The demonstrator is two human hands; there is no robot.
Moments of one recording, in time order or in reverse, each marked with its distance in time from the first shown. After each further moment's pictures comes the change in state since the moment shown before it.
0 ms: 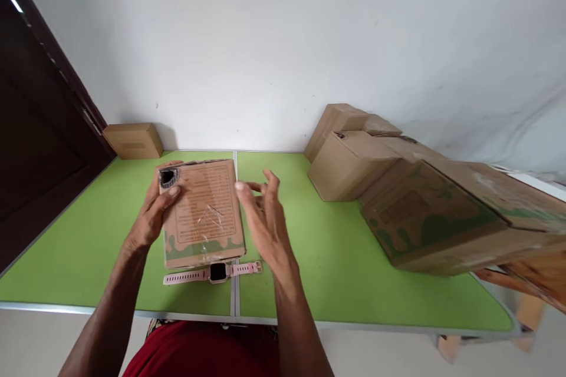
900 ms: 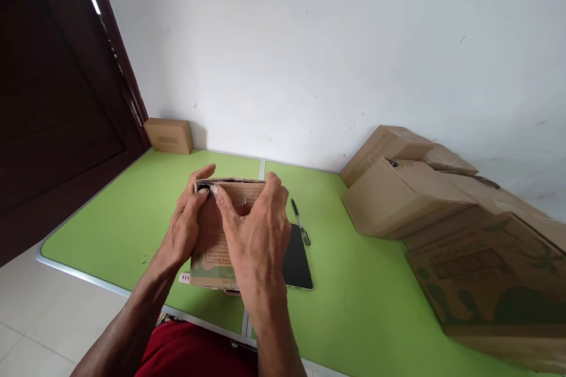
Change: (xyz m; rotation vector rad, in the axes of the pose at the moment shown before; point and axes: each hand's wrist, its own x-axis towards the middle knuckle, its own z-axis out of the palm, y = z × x) left_hand -0.019 0.023 0.033 0.026 0.281 -0.118; right_hand -0.006 -0.052 0.058 -0.435 0.235 -0.253
